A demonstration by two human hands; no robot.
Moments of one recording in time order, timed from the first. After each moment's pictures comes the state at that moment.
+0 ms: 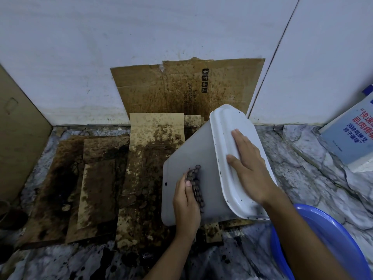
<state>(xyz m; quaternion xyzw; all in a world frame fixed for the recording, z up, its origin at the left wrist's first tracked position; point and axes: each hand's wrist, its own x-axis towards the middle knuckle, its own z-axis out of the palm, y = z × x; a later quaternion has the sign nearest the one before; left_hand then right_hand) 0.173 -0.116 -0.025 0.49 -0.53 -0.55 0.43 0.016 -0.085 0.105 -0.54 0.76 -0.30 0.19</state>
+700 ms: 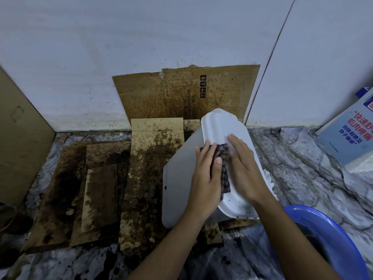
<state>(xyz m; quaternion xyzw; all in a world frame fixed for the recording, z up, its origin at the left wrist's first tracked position) 0.152 -0.127 0.090 0.35 -0.67 -0.55 0.34 0.030 -0.090 0.107 -0.47 0.74 -0.42 0.22</state>
